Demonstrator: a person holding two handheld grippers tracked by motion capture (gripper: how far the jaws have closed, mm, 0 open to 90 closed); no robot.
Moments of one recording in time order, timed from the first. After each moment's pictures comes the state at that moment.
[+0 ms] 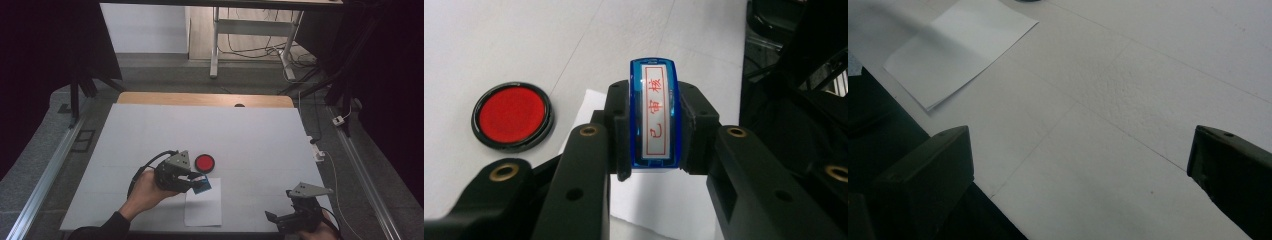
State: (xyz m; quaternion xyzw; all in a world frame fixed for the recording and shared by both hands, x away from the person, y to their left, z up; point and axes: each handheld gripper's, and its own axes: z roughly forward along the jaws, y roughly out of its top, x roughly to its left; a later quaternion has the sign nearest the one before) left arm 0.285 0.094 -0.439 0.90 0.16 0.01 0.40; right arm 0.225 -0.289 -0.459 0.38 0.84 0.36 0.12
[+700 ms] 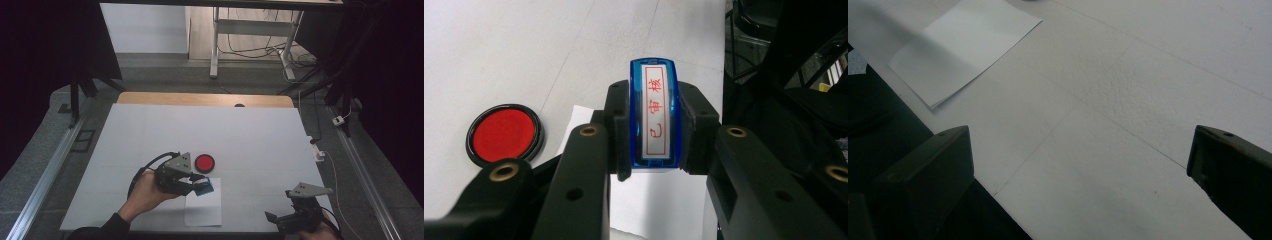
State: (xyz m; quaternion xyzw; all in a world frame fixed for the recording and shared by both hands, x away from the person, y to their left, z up) left arm 0.275 0.091 -0.428 0.91 0.13 0.02 0.40; right arm 0.225 -0.289 -0.459 0.38 0.85 0.36 0.12
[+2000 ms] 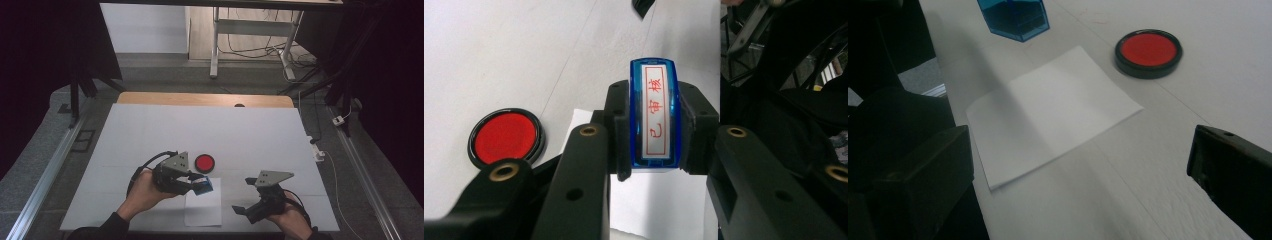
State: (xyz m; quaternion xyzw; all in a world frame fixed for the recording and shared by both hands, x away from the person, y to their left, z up) left arm 0.276 0.096 -0.427 0.90 0.12 0.02 0.42; right arm 0.264 -0.210 -0.471 0.22 0.87 0.44 0.04
